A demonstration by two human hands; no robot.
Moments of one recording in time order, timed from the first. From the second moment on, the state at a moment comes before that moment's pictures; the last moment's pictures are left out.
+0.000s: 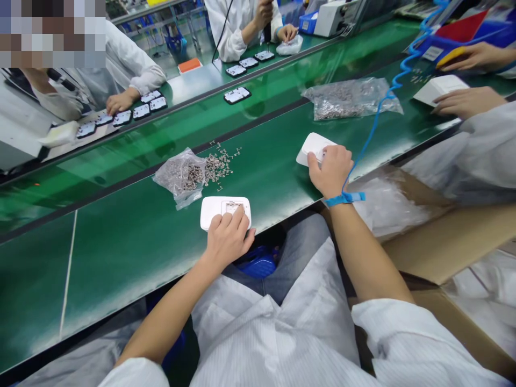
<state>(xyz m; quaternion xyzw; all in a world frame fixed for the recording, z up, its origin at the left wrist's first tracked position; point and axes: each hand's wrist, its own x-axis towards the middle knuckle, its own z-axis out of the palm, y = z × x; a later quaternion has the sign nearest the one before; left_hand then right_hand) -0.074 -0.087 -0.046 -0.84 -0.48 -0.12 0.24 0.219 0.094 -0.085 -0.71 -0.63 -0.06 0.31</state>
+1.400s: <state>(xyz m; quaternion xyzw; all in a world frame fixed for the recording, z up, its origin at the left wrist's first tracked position) -0.138 -0.137 -0.043 -0.73 -0.61 -0.21 0.20 0.146 0.061 -0.021 -0.45 -0.86 -0.02 0.25</state>
